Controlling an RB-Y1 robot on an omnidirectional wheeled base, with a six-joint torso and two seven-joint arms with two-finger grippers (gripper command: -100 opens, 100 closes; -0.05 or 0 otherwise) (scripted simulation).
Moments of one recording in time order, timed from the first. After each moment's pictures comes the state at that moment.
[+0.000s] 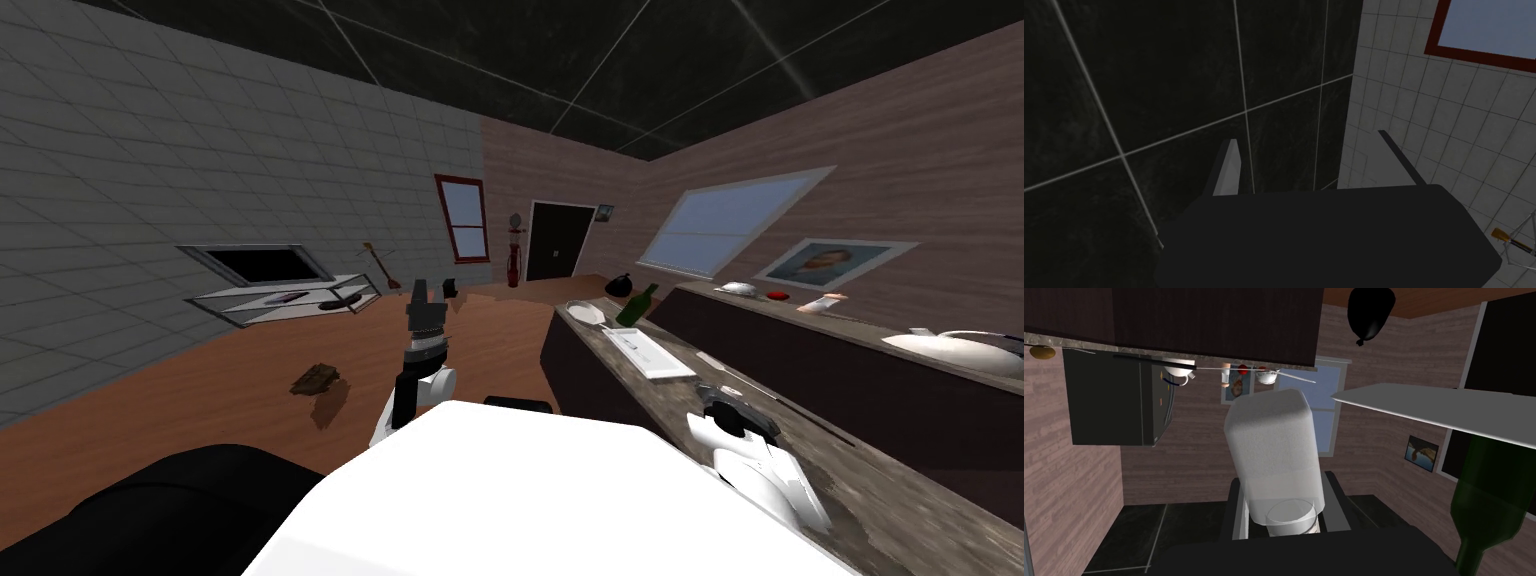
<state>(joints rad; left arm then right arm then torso) 0.50 0.00 0.01 -2.36 0.04 -0.52 -0.15 -0.06 -0.32 -1.02 -0.96 0.66 -0.02 0.96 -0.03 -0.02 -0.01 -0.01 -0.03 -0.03</state>
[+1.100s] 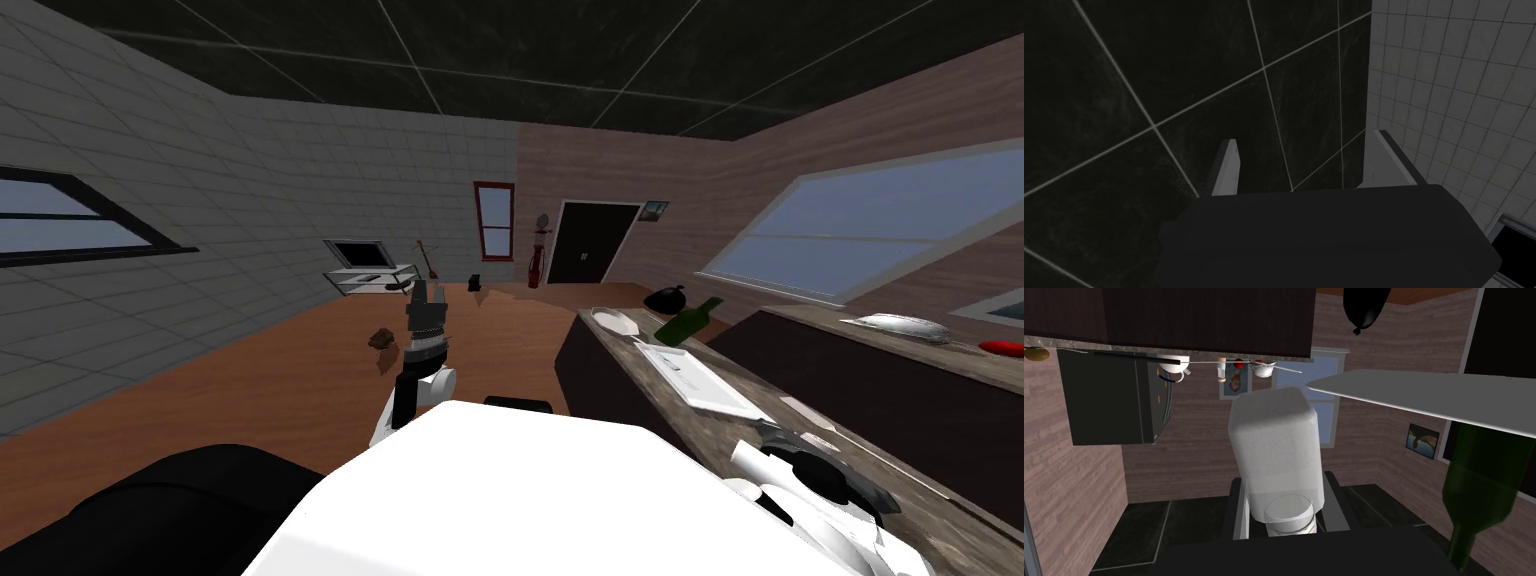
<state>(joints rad) 0.50 0.00 0.01 -2.36 0.04 -0.52 -0.15 -0.06 -0.38 -1.25 -0.85 0.36 -0.08 1.29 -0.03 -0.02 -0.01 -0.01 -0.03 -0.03</state>
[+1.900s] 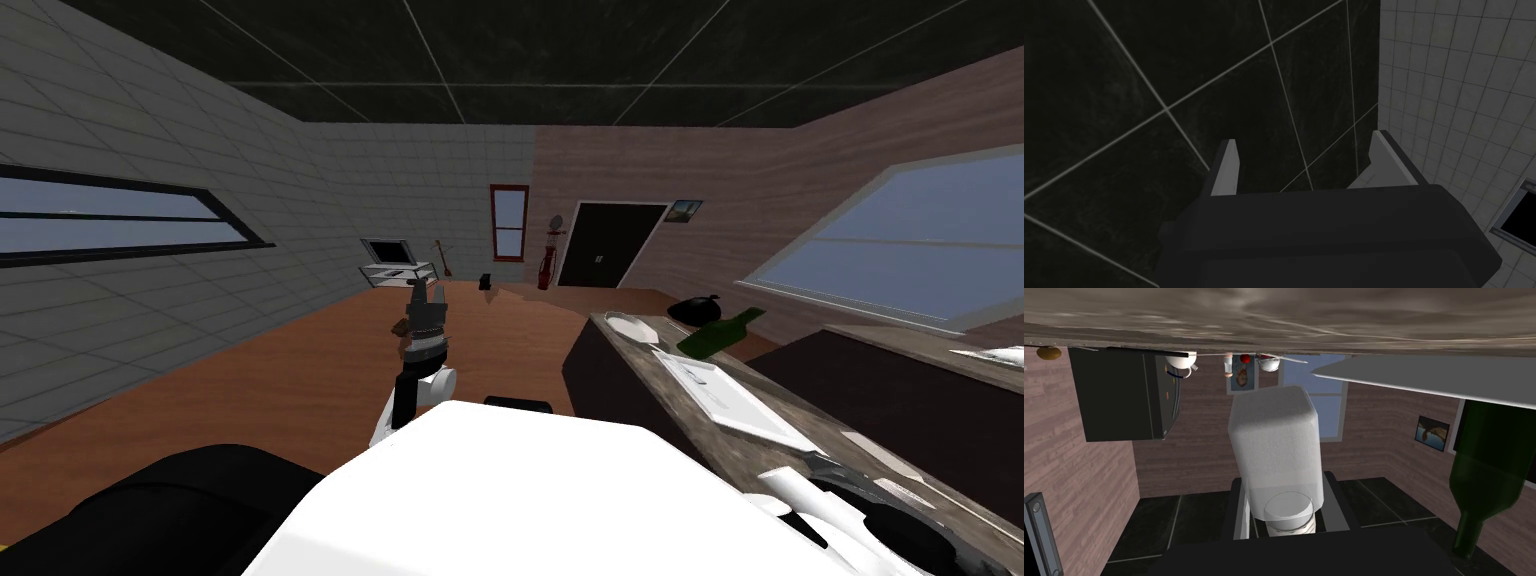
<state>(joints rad) 0.50 0.00 0.01 -2.36 0.04 -0.52 -0.15 -0.04 -0.40 -1.36 -0.83 0.14 -0.09 1.51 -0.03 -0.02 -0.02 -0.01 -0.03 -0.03</state>
